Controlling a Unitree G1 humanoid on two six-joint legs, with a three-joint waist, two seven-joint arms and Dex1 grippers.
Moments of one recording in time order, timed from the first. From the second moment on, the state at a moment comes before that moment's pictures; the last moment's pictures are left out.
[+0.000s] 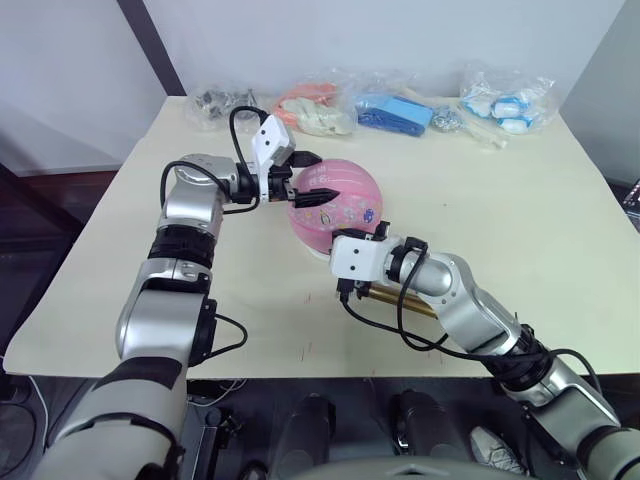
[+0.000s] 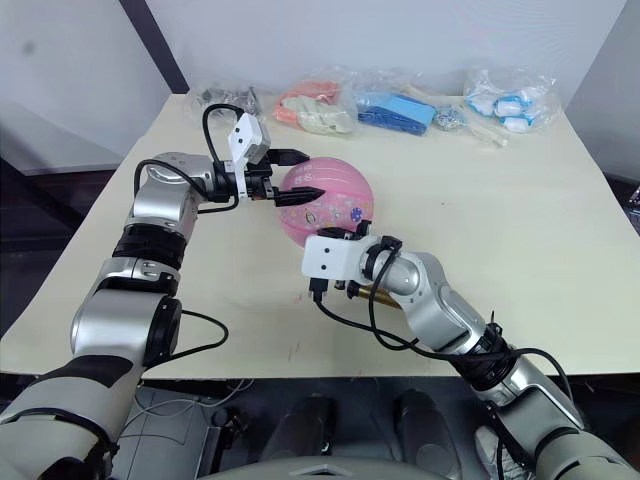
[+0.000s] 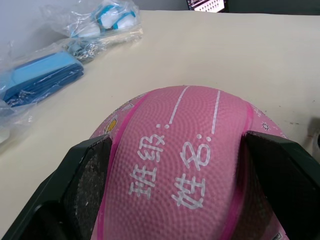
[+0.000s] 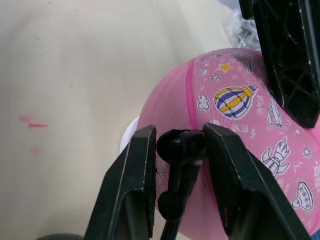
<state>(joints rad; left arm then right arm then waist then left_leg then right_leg) -1.04 0.52 -0.08 0.81 -0.12 0.08 -1.24 -0.56 -0.32 0.61 -0.25 -0.39 0.41 0.60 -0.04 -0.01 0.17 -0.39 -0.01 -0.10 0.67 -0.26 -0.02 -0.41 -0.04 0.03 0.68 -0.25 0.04</state>
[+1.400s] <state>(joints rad) -1.04 0.51 -0.07 0.79 -0.12 0.12 -1.21 -0.51 -0.25 0.61 -0.22 -0.58 0.36 0.52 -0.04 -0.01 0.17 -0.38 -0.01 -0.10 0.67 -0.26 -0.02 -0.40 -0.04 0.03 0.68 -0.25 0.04</state>
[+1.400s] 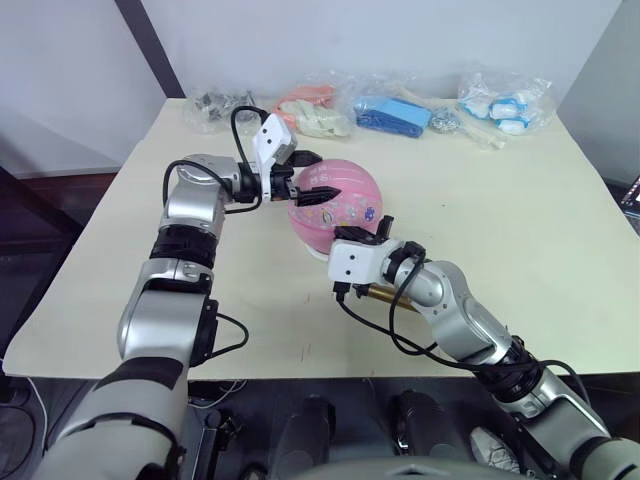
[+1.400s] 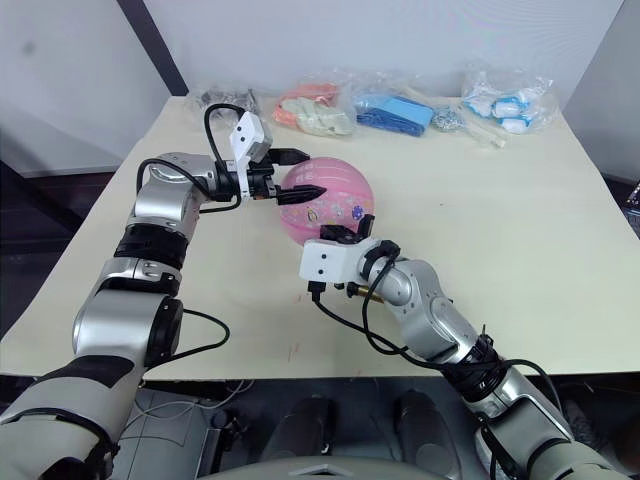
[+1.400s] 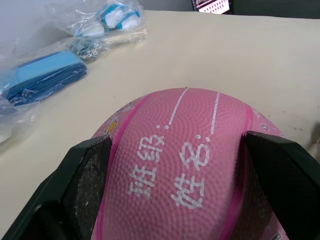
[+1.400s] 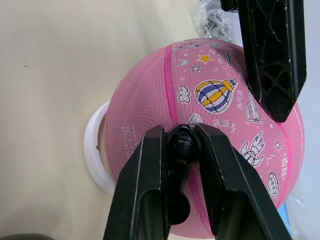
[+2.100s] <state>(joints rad) -0.94 0.49 -0.06 0.73 -0.12 -0.03 -1.17 -0.47 -0.28 0.60 -0.26 -0.64 0.35 0.57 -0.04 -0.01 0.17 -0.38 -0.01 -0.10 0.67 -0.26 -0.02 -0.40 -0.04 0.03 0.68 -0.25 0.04</state>
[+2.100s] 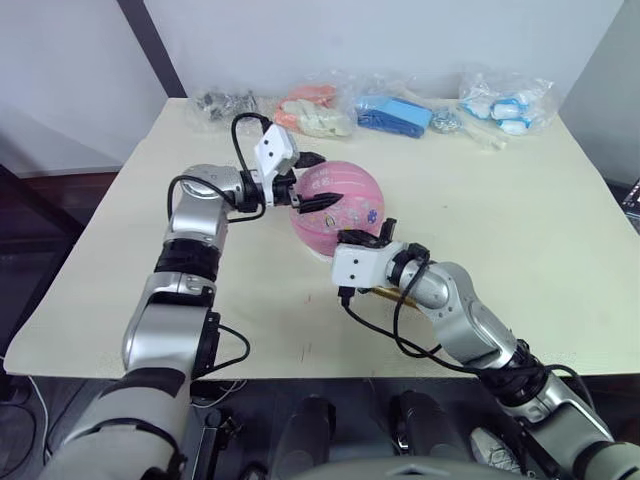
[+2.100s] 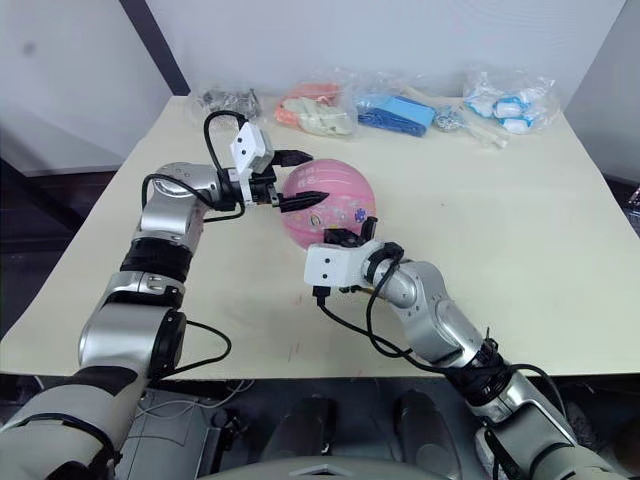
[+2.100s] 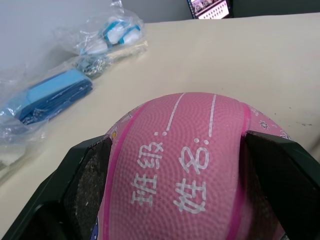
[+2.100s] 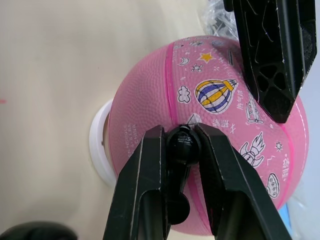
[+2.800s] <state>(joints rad) -0.89 0.46 -0.07 0.64 -0.12 -0.03 -1.11 -0.36 -0.22 0.61 -0.36 -0.82 0.41 0.59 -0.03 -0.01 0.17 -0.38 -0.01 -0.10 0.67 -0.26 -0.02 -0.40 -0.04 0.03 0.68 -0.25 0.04</state>
